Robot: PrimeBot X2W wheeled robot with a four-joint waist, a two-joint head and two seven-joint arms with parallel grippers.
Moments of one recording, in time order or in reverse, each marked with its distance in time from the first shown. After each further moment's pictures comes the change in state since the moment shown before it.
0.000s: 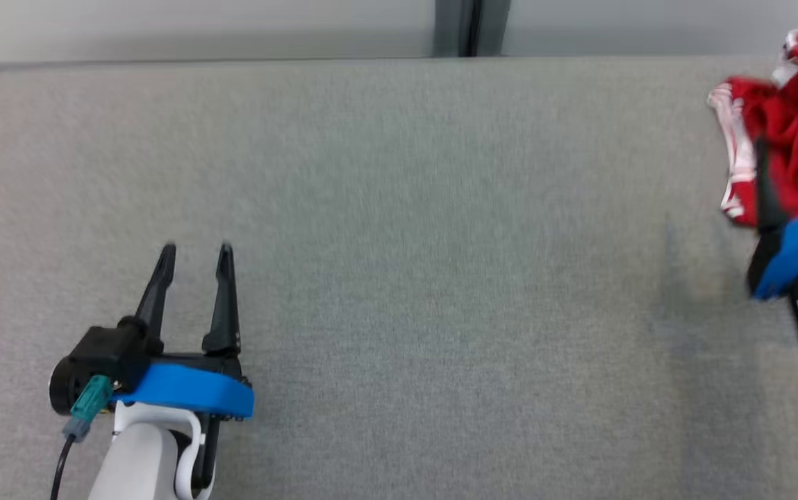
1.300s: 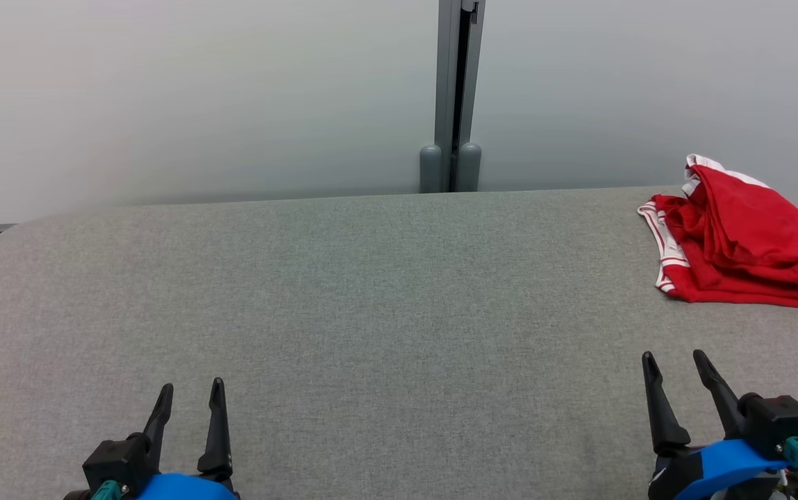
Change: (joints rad) left arm 0.240 -0.016 0.061 0.107 -0.001 0.007 0.000; right arm 0.611 0.261 0.049 -0.335 0.211 0.000 -0.062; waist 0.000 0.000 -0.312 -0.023
